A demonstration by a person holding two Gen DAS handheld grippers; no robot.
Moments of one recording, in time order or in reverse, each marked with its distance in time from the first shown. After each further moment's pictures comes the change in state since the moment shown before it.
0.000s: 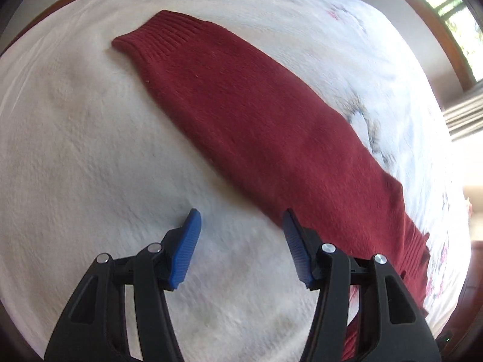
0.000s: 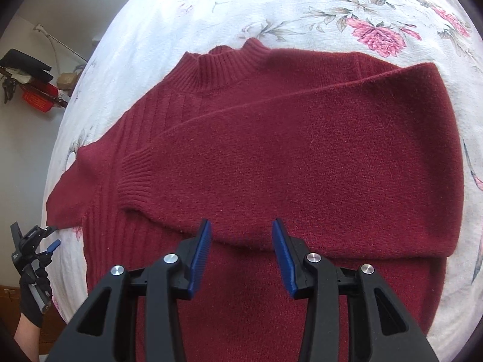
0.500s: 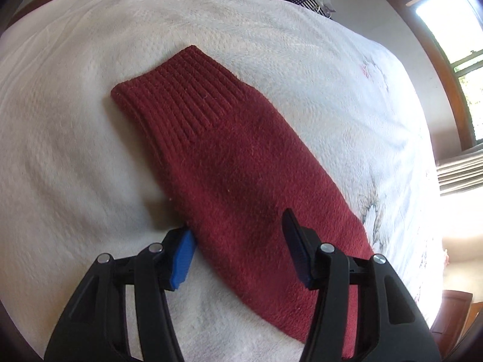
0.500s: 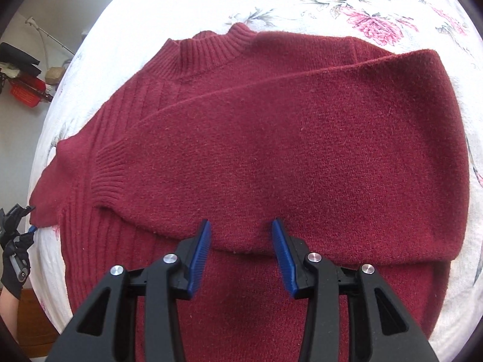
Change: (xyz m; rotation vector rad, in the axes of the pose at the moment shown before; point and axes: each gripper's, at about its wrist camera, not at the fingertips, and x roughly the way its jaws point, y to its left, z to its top) left arm 0.019 0.021 0.072 -0.145 -0.067 -0.057; right arm 0.022 -0.004 -0.004 -0.002 0.013 -0.063
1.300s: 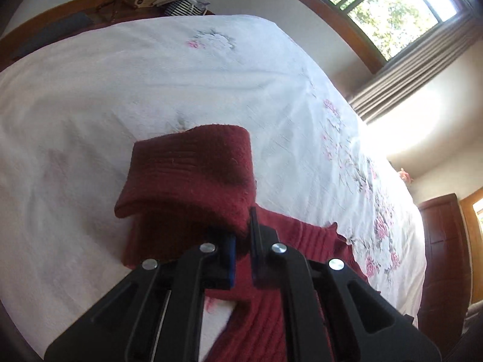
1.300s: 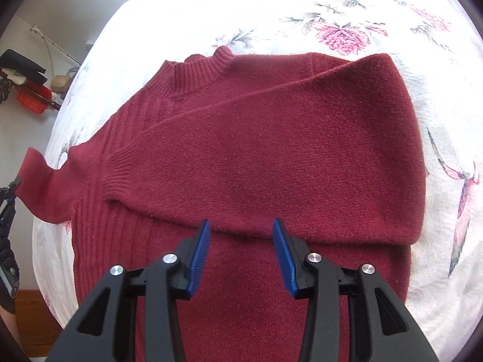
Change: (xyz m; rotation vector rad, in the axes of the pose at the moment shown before) left arm -0.067 -0.195 -0.157 0.461 0.006 -0.335; right arm -0.048 -0.036 -0.010 0.014 -0.042 0.025
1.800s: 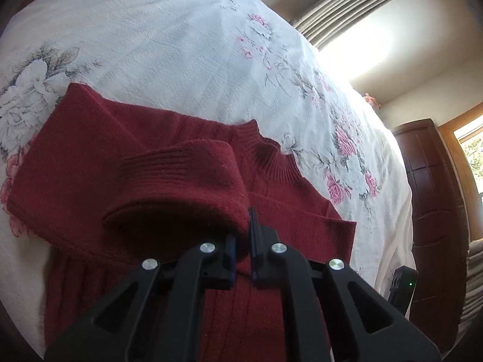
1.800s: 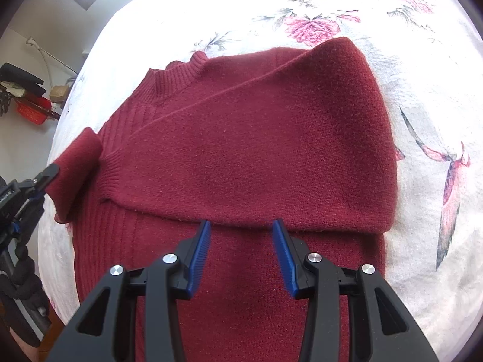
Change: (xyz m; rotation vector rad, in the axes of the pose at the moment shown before) left arm 0.106 -0.137 -0.139 0.163 0.259 -0.108; right arm -0.006 -0.031 -0.005 0.049 -0.002 0.024
